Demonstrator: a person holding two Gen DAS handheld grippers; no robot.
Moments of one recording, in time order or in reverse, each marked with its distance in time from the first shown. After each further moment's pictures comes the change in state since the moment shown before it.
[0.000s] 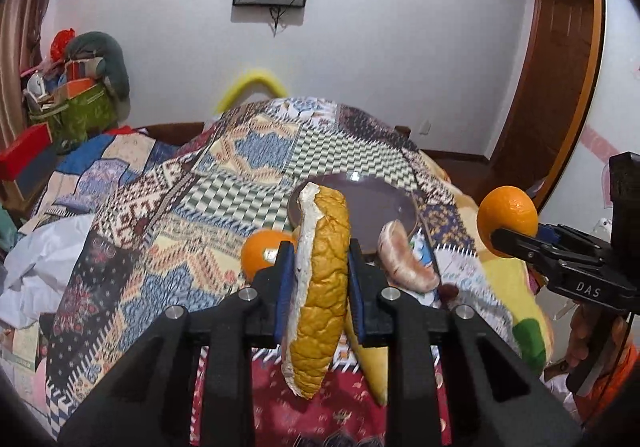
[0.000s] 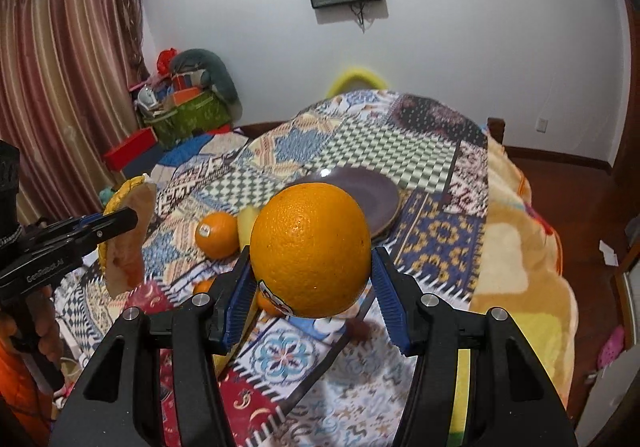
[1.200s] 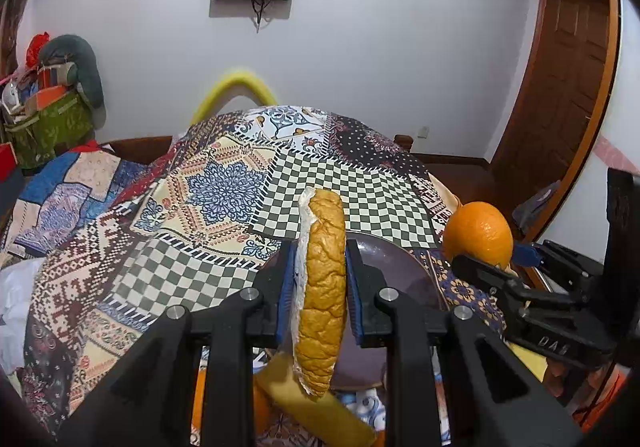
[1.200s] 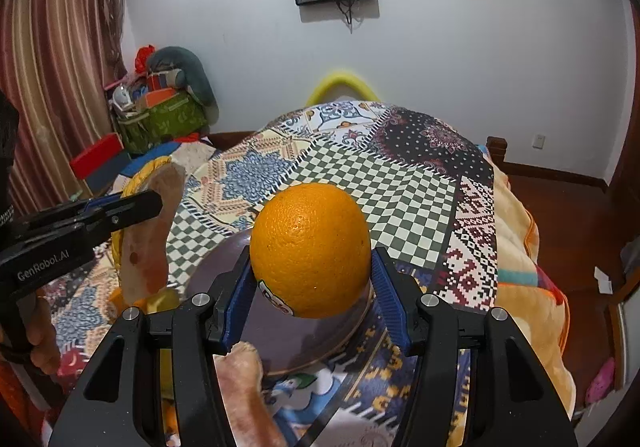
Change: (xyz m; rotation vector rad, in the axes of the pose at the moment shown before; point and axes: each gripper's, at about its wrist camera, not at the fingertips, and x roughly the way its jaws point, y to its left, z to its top) left arm 0.149 -0.012 0.080 0.001 0.024 -0.025; right arm 0.100 -0.036 0.058 -0.046 0.008 -0.058
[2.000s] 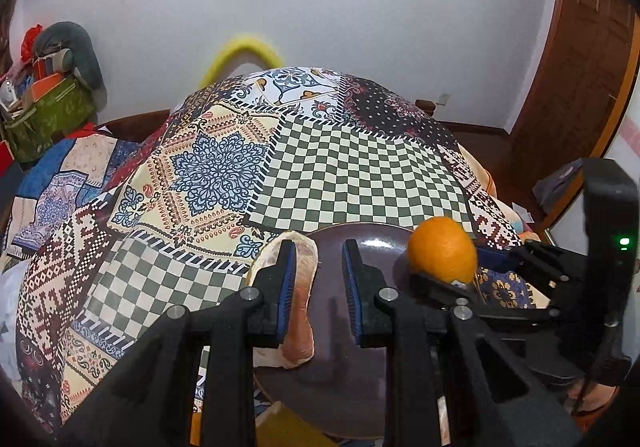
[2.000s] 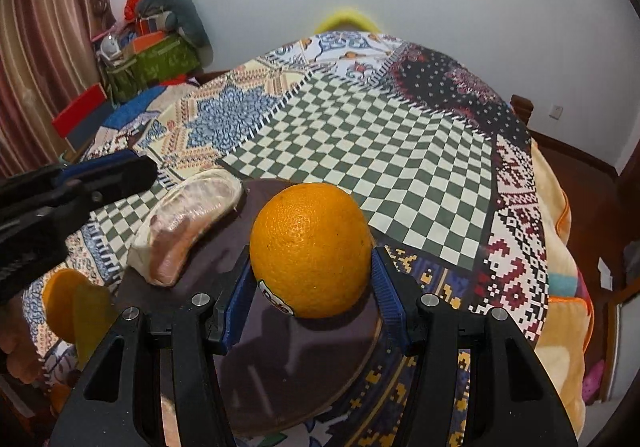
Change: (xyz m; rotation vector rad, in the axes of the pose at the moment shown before) left arm 0.074 -0.002 0.008 0.023 0.125 0.064; right arm 0.081 -0.006 -0.001 -0.033 0.228 0.019
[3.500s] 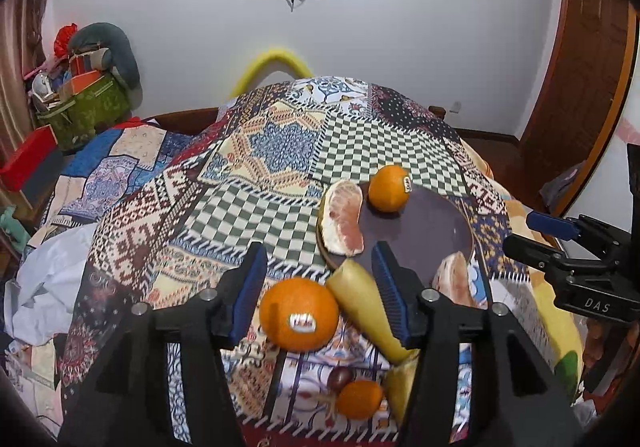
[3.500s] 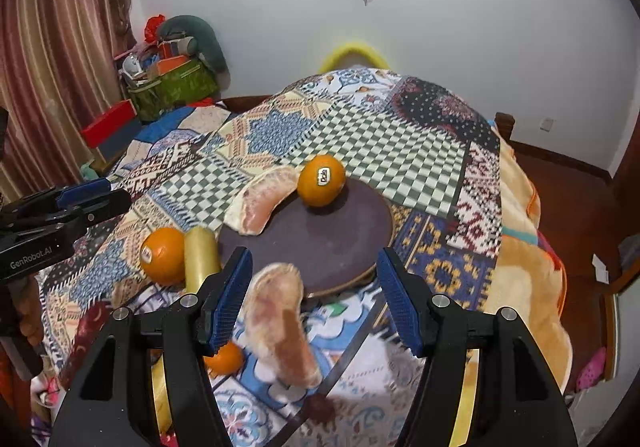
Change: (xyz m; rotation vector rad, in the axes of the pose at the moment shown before) left arm -0.129 0.039 -0.065 -0.022 -0.030 0.068; right arm -0.105 0.040 -0.048 0.015 -0.104 0.019
